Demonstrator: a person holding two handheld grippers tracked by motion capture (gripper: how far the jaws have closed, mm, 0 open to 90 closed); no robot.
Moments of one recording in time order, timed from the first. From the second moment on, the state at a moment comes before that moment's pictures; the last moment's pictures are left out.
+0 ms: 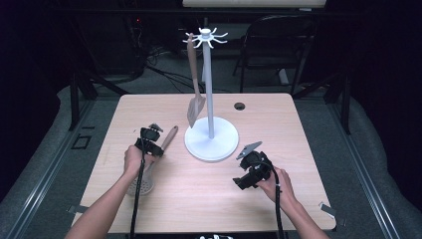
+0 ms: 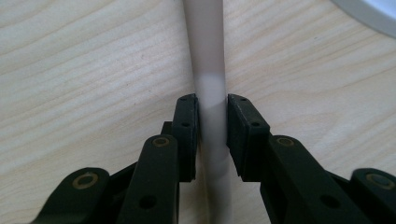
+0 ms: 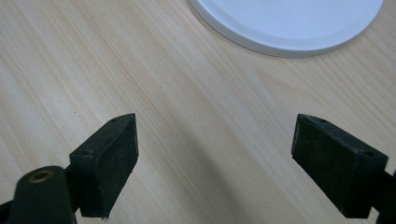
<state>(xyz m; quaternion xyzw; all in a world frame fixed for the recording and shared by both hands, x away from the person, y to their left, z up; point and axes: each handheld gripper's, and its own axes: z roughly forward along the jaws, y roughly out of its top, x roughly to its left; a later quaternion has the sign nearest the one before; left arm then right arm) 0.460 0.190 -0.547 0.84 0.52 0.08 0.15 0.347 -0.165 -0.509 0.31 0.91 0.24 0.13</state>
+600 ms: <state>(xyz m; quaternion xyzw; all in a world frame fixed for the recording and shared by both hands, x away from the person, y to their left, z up) 0.444 0.206 -0.544 0.81 0.53 0.07 0.24 0.348 -0.168 -0.508 0.31 0.91 0.24 0.13</state>
